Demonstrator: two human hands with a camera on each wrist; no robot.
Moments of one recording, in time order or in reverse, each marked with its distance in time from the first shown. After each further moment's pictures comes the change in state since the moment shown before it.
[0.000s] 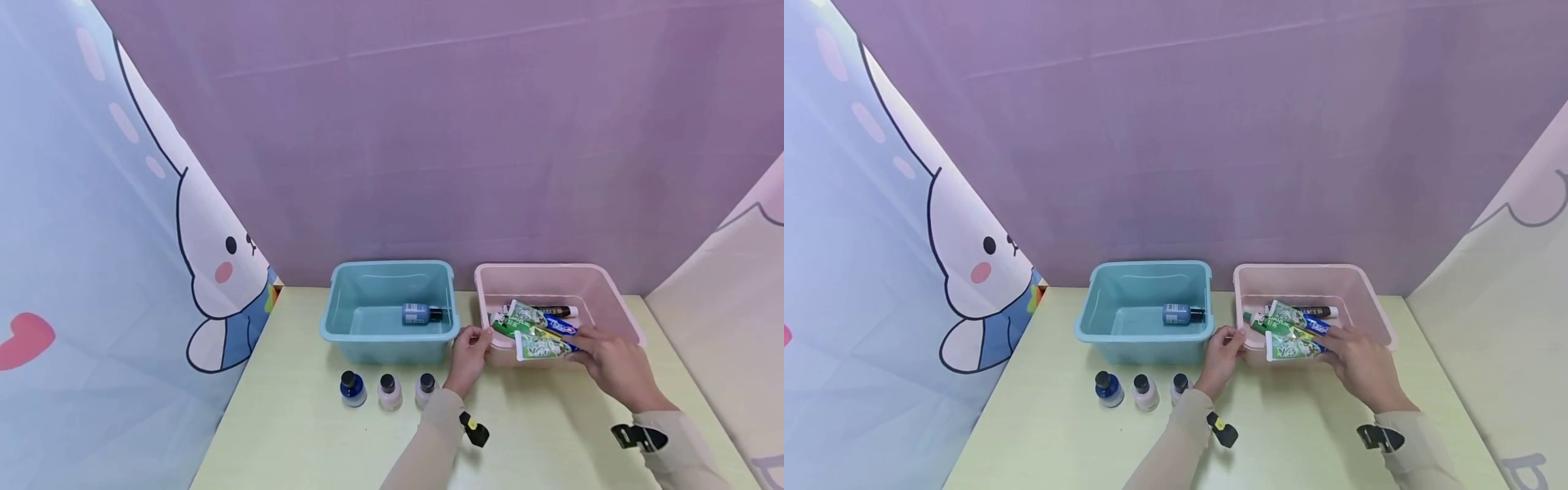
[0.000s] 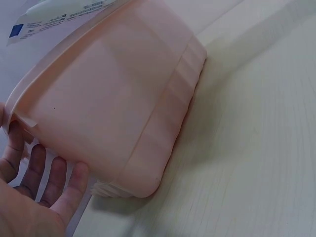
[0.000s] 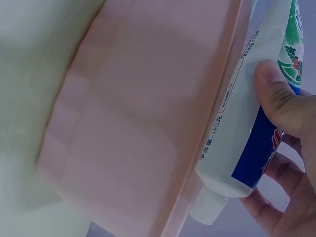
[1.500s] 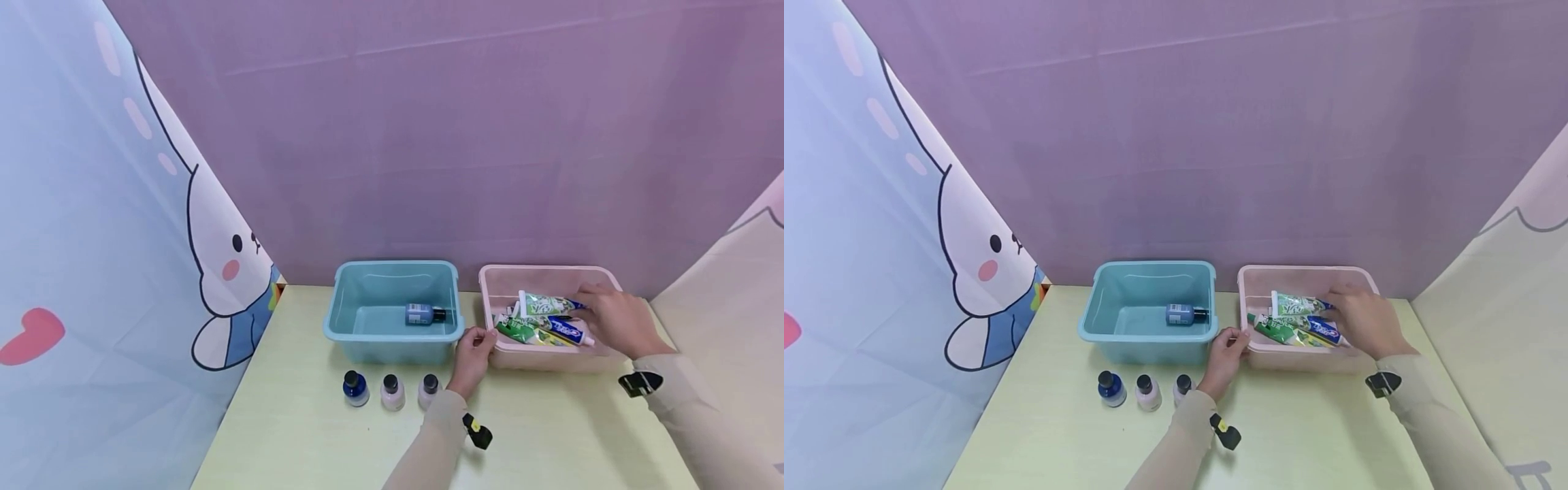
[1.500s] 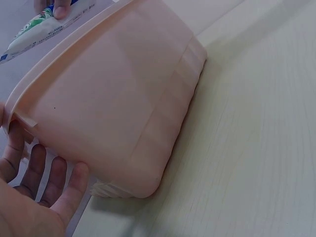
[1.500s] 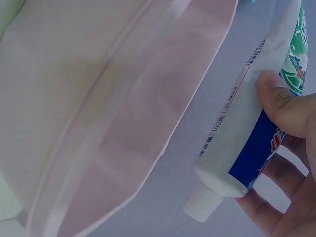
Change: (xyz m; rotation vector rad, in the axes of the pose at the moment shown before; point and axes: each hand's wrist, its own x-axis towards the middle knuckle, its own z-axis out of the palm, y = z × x) left_hand 0.001 0.000 0.000 0.034 0.002 0.019; right_hand 0.067 0.035 -0.013 -0.086 -0.126 -0.045
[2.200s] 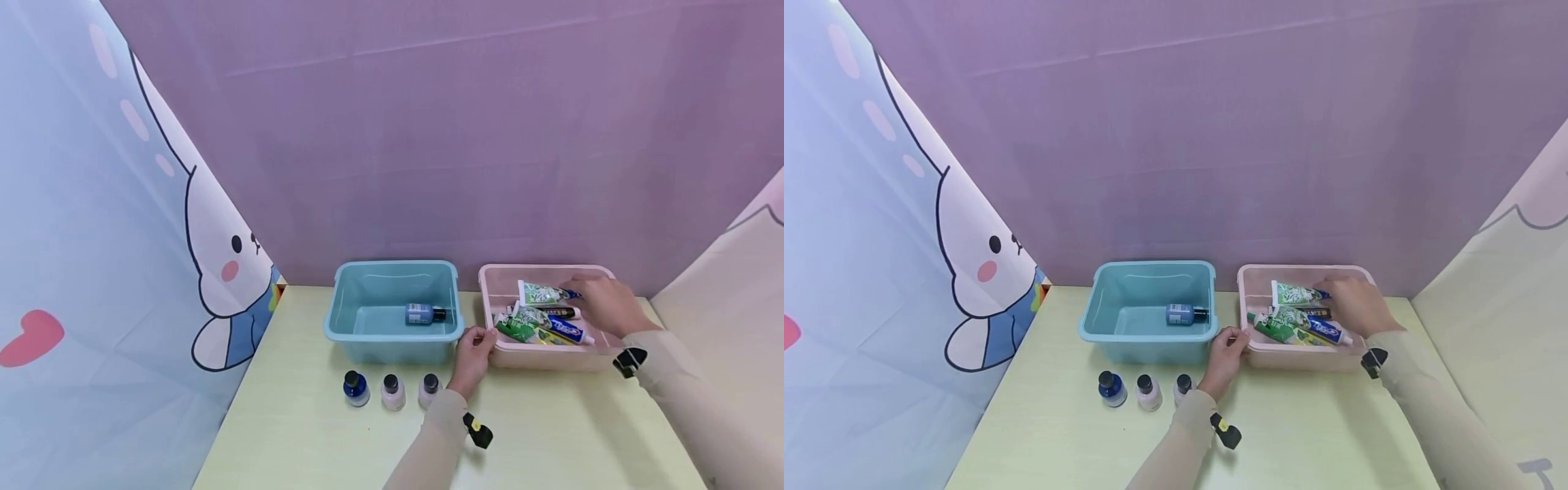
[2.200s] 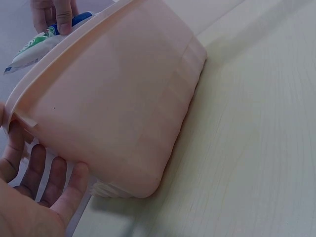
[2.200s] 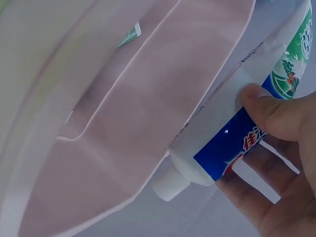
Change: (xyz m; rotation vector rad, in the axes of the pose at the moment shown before) left_hand 0.004 -0.004 0.000 -0.010 -0.005 0.009; right_hand 0.024 0.011 0.007 0.077 -0.194 0.116
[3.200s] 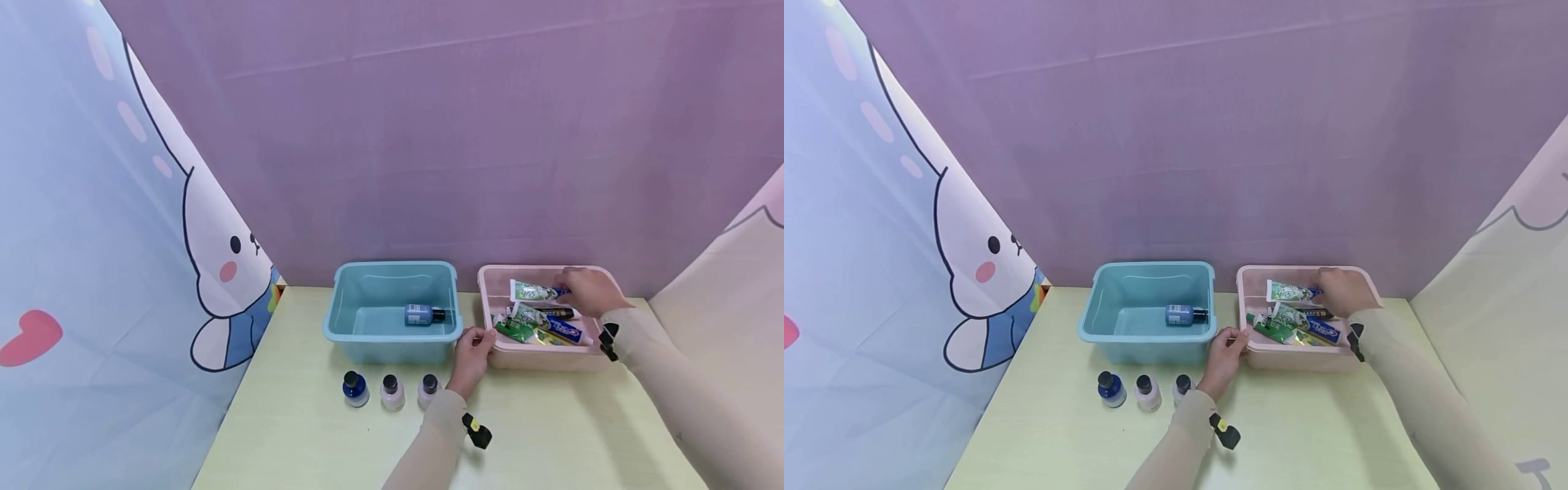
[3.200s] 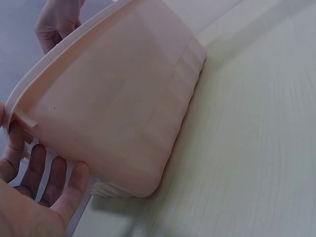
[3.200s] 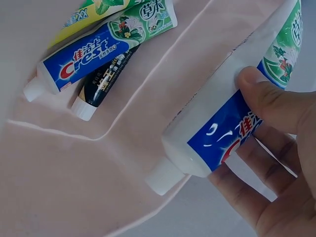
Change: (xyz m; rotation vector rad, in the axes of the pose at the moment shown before) left_hand 0.004 -0.004 0.003 0.004 0.014 -0.002; right_hand 0.034 0.028 0.031 -0.020 -0.195 0.048
